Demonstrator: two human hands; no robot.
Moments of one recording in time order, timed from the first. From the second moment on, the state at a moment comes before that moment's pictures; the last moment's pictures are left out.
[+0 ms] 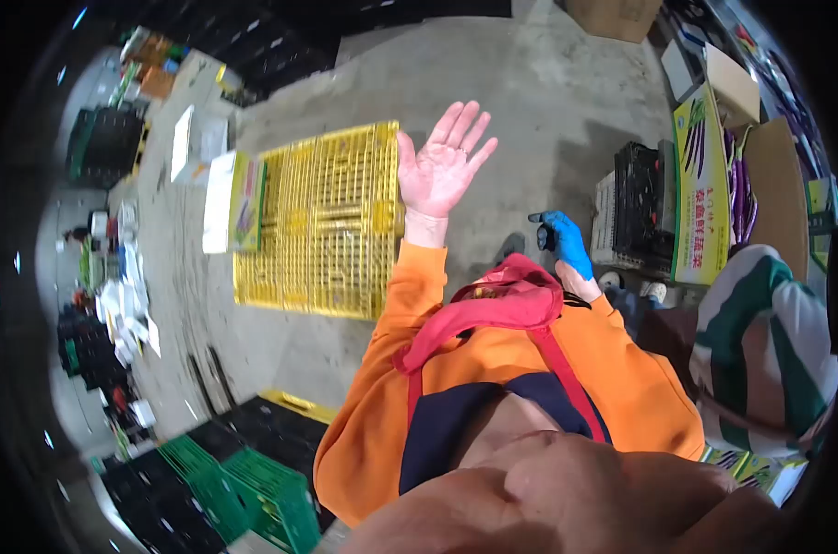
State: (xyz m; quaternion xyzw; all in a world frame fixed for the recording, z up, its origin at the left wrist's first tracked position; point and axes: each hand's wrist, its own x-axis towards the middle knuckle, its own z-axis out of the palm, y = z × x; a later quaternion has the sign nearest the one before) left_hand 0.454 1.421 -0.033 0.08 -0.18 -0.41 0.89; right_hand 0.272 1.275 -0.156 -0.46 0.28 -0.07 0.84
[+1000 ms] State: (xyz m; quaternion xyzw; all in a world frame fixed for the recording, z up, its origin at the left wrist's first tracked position) left_hand 0.907 0.722 -0.074 0.25 -0.06 -0.73 0.63; right_hand 0.599 0.788 -0.104 -0.55 0.52 -0.28 0.58
